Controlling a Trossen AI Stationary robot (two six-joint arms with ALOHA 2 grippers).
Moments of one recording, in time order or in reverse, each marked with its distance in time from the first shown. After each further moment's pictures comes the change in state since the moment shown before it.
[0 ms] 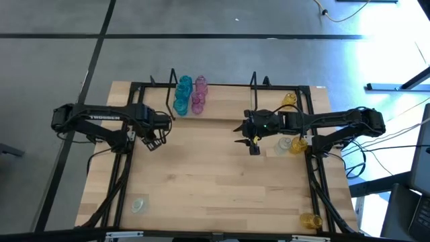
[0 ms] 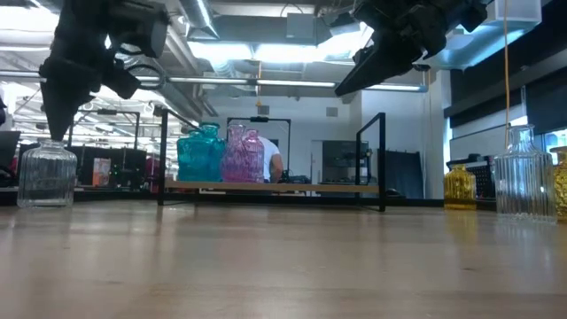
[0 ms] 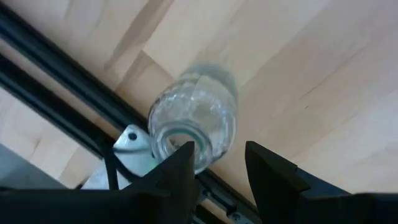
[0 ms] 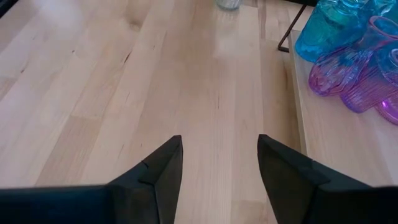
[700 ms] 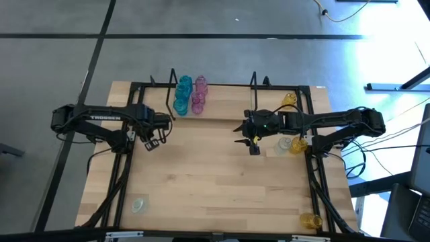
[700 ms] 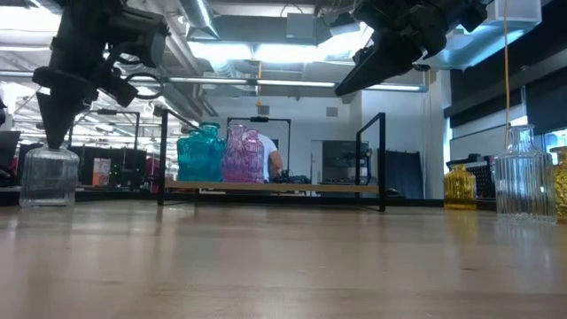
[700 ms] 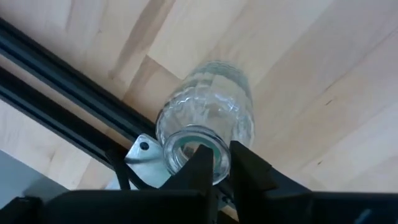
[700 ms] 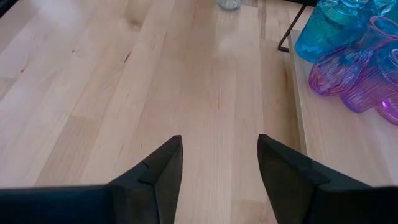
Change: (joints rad) left arm 0.033 -0.001 -0.050 0.043 -0.018 0.124; right arm 0.000 0.000 0.000 0.000 0.000 0.000
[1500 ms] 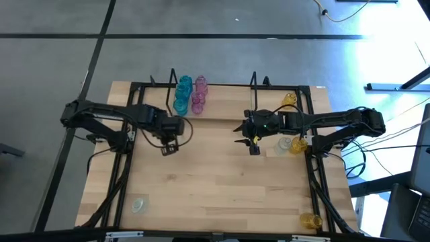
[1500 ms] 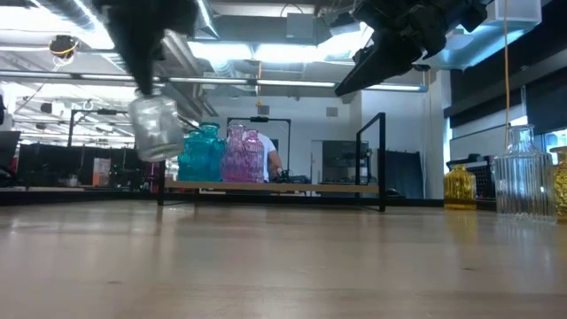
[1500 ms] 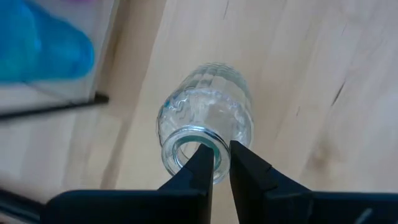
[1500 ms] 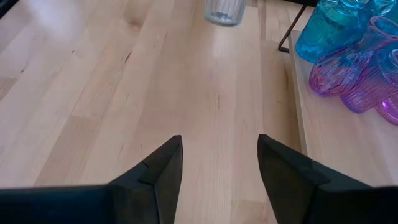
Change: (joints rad) left arm -0.227 0.165 0.398 0.131 -0.042 0.114; right arm 0.000 0.000 0.000 0.002 0.000 0.000
